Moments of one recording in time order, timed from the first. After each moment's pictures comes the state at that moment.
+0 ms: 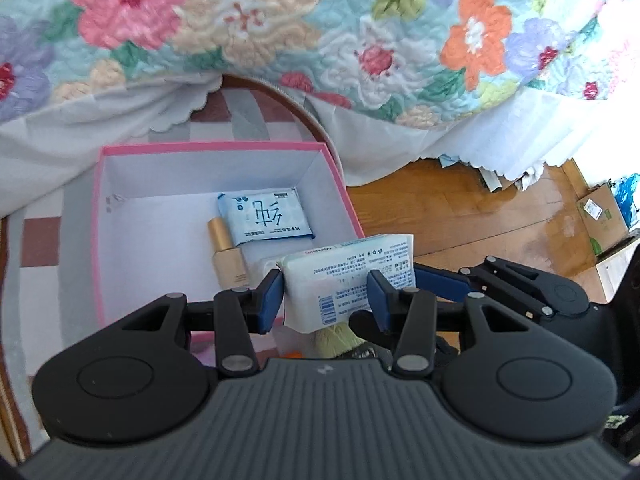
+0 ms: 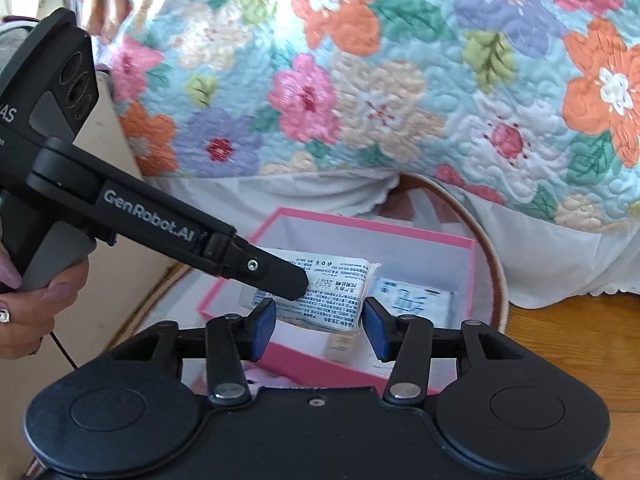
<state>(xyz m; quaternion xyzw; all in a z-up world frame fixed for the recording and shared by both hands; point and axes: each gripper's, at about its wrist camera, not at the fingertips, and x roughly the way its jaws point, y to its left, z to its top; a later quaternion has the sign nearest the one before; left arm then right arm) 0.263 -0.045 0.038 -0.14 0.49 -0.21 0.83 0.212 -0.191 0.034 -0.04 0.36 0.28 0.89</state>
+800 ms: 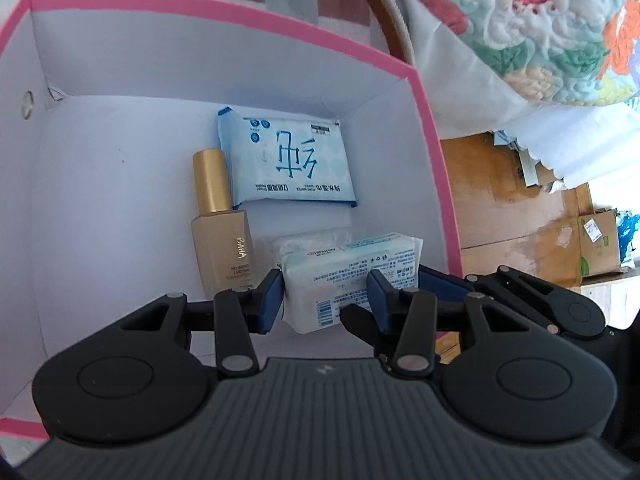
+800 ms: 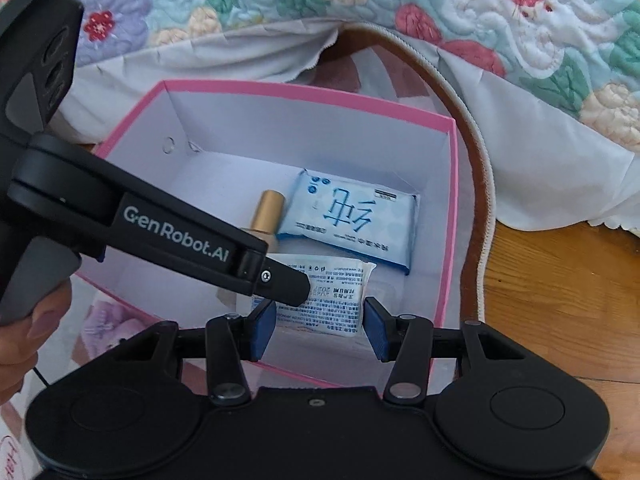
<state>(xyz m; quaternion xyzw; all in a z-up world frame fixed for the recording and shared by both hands) 0.345 -0.063 -0.111 -0.22 0.59 -0.20 0.75 0.300 -0.166 -0.071 -0.10 0.51 0.19 0.83</state>
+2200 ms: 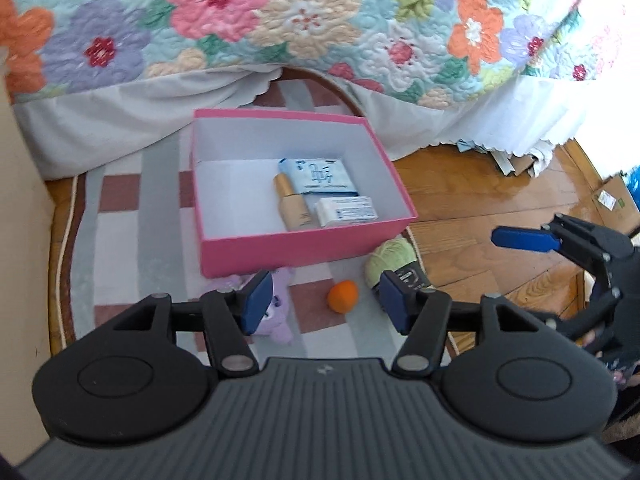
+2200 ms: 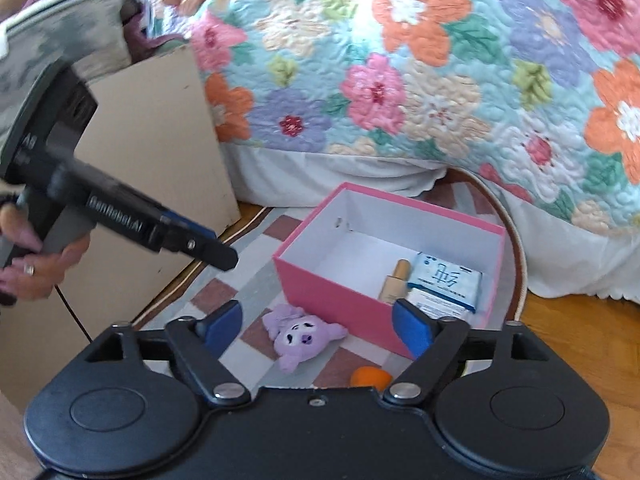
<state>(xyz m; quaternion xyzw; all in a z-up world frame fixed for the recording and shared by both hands) 0.137 0.041 0.049 -0.11 0.46 -0.18 0.86 0.111 -0.184 0.066 -0.08 0.35 0.35 0.87</state>
